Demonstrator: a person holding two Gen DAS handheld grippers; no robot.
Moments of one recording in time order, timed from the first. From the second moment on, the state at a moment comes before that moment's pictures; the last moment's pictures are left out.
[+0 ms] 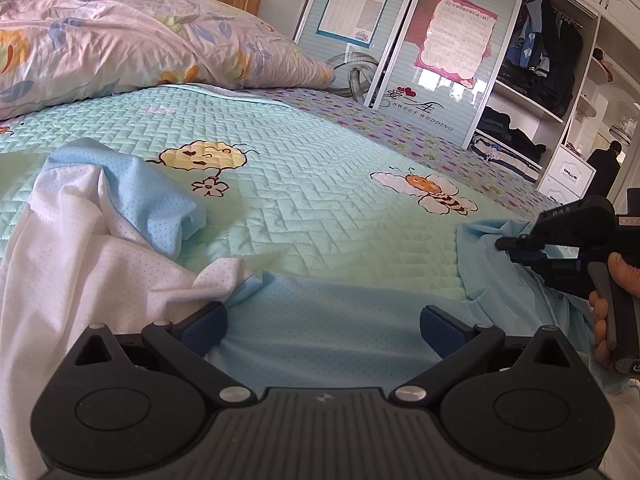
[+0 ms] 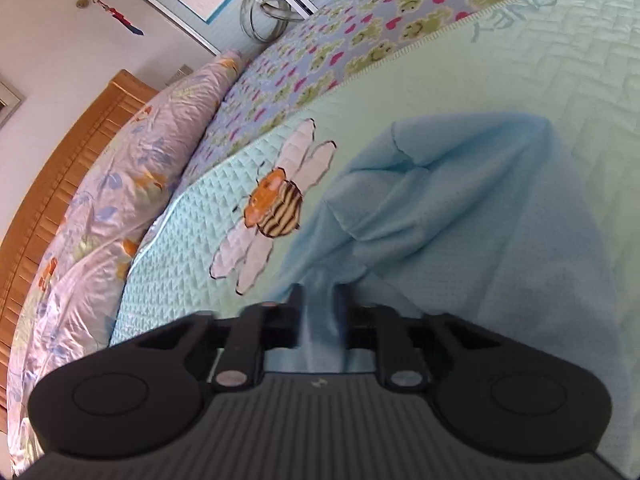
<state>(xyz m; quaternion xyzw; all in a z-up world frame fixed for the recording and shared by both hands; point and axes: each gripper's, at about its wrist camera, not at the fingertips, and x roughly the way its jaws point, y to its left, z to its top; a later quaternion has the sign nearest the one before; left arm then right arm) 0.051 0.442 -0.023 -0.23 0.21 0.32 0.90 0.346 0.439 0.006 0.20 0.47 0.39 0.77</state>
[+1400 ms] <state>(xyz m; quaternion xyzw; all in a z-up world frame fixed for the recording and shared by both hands) 0.051 0.444 -0.023 -0.24 0.20 0.32 0.89 0.296 0.437 0.029 0.18 0.43 0.48 0.75</state>
